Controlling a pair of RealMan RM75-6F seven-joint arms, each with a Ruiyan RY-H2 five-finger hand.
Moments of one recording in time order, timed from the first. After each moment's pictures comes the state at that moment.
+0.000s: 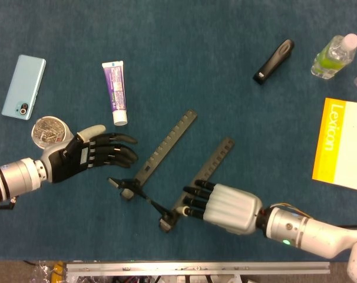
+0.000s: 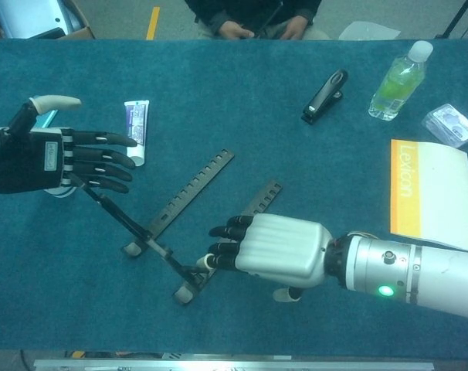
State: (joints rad) left arm -0.98 -1.12 0.54 -1.50 1.89 1.18 -2.21; right arm 0.72 -1.50 -0.11 -1.84 -1.57 0.70 -0.62
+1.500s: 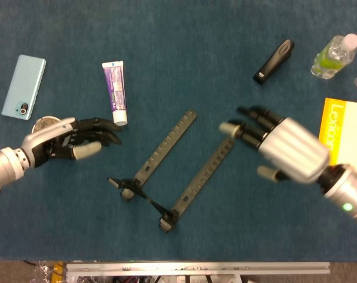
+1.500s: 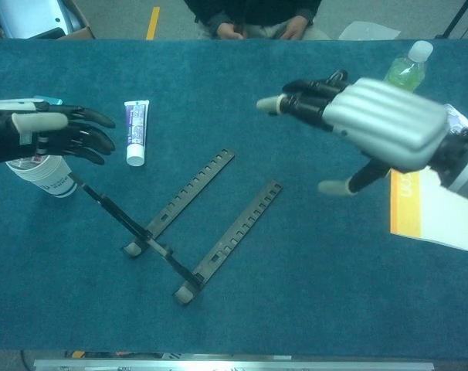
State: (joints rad) left arm -0.92 -1.05 0.48 -1.49 1.86 1.18 -1.81; right arm 0.61 -1.16 -0.05 -1.94 -1.64 1.10 -0.29
